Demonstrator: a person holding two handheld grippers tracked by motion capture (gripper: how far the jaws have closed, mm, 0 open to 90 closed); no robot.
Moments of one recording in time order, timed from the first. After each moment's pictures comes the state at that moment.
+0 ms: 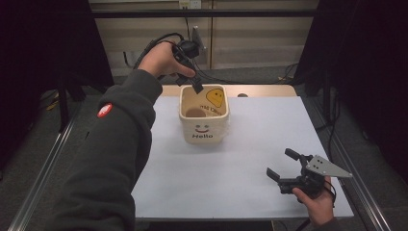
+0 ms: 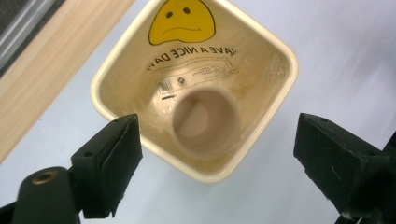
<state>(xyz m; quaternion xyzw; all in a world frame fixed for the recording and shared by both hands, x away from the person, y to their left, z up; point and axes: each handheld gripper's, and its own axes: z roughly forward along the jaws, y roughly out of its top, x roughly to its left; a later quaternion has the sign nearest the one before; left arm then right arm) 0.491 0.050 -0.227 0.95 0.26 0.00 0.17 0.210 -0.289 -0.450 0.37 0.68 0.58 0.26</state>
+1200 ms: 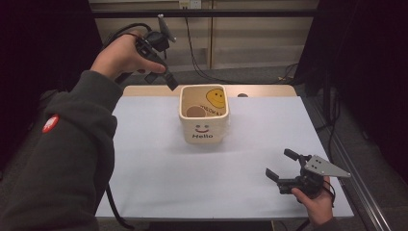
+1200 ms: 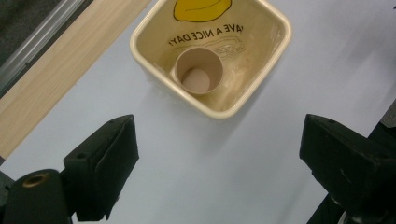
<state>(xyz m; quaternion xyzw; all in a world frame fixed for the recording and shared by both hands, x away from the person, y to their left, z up) 0.452 0.121 -0.187 0.94 0.28 0.03 0.19 0.212 -0.288 -0.451 0.37 0.68 0.58 0.26</state>
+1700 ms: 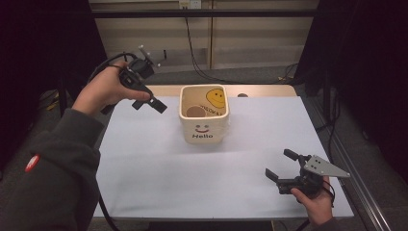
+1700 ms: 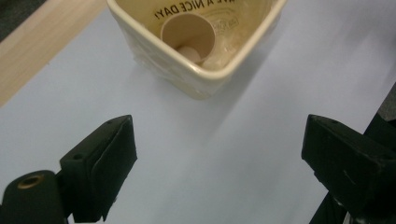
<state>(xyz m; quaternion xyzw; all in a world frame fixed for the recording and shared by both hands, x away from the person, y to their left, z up) 0.421 0.161 -0.239 0.94 0.27 0.01 0.22 0.211 -0.287 -0.451 0.37 0.69 0.57 0.26</state>
